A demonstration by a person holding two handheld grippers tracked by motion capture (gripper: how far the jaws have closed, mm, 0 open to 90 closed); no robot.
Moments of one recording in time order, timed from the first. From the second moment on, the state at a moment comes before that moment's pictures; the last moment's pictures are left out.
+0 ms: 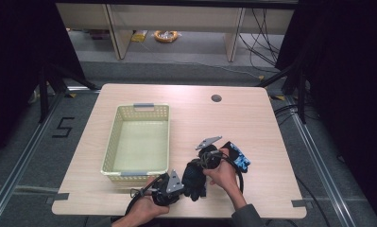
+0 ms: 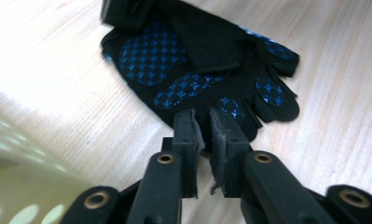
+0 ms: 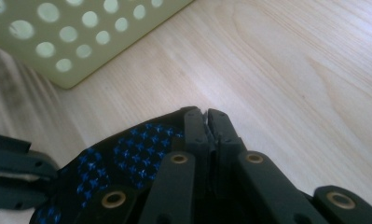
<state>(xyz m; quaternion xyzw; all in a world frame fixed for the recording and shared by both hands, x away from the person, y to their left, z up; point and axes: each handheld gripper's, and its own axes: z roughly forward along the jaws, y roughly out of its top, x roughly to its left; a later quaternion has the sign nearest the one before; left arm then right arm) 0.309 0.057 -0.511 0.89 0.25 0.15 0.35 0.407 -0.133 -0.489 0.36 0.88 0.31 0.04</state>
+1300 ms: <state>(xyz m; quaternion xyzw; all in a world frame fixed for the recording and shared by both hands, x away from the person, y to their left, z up) 0.324 0.030 -0.510 0.89 0.21 0.19 0.35 0.318 -0.214 -0.499 0.46 0.80 0.38 0.06</state>
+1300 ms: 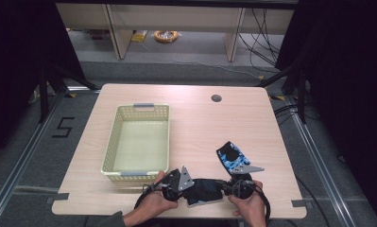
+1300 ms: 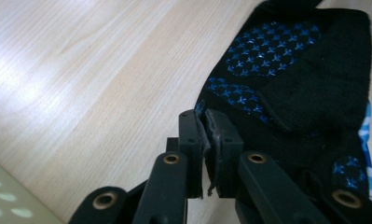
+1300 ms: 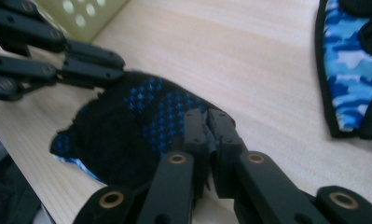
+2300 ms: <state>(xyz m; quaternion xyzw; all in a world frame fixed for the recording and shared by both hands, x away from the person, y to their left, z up) 0.303 0.057 -0.485 0.88 0.22 0.16 0.38 0.313 -0.226 -0.476 0.46 0.79 0.39 0.12</state>
